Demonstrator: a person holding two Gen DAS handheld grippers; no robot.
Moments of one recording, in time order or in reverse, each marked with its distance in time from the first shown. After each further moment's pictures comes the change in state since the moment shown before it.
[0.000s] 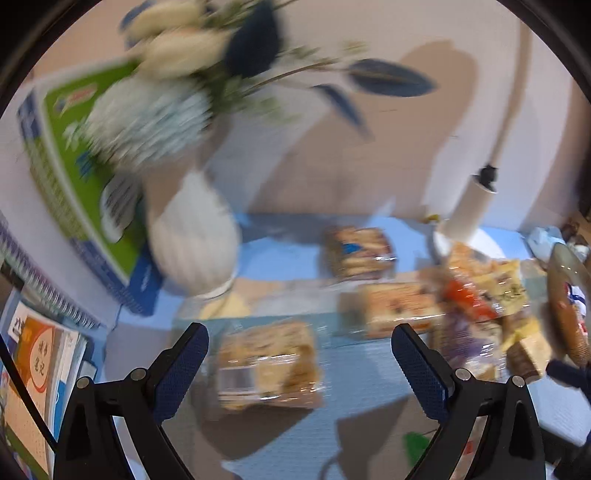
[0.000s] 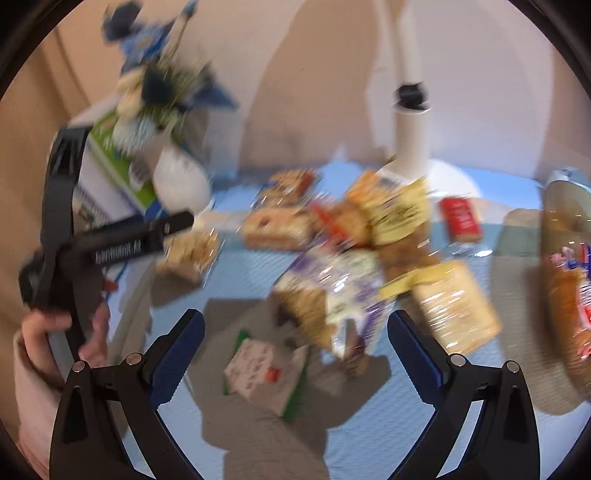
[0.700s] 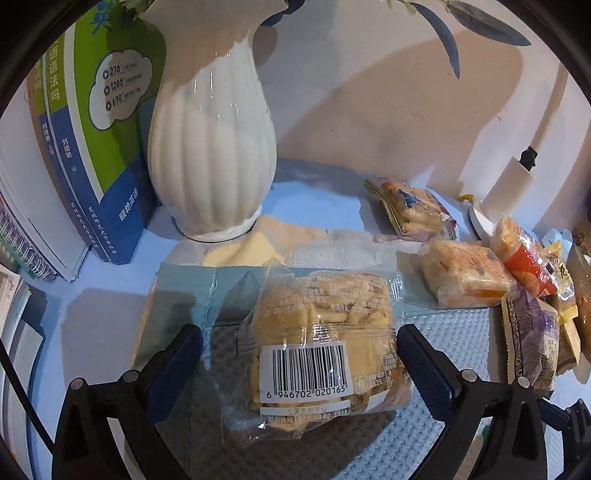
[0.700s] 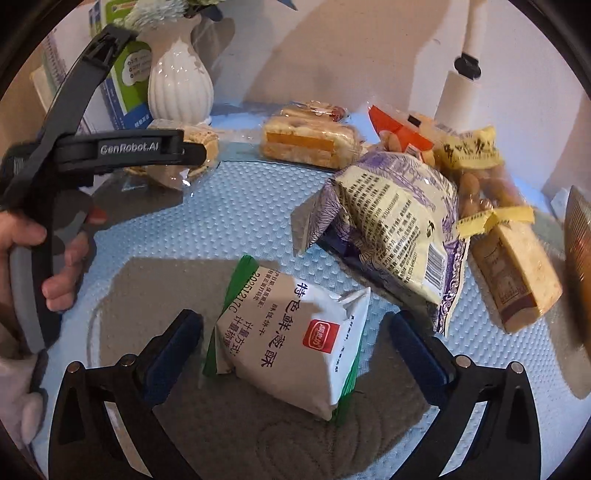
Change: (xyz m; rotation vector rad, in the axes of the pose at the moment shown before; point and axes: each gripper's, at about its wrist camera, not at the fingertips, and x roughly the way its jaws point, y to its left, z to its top) left arm 0.069 0.039 -0.042 -0.086 0.036 -0.079; right arm 0.067 0.042 -0.058 -0.157 0.033 -0.182
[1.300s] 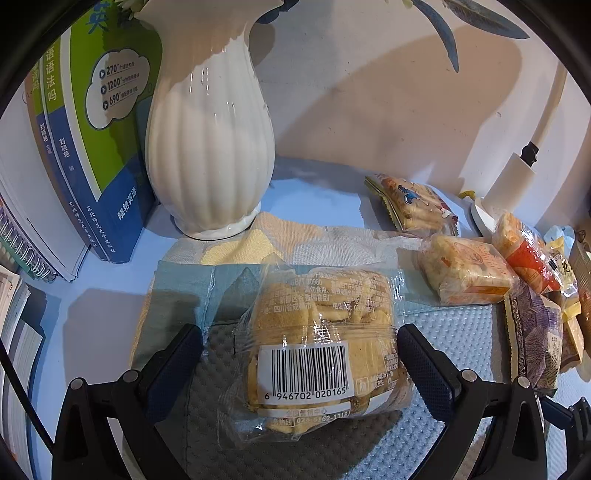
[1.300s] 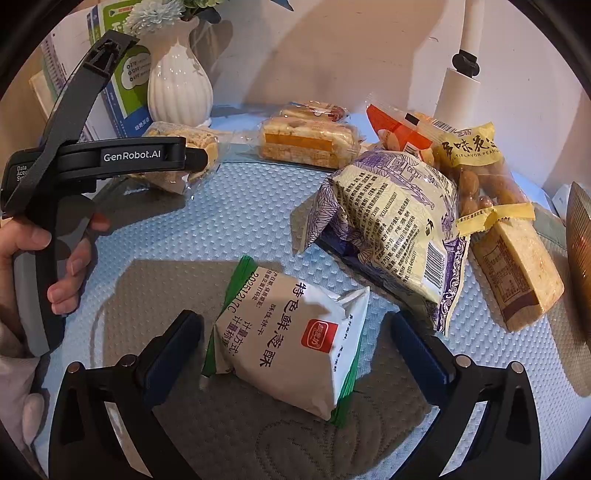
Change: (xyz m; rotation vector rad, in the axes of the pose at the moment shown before) left arm 0.003 -0.002 0.002 0.009 0.007 0.007; right arm -0.002 -0.001 0.000 -0.004 -0.001 -0.003
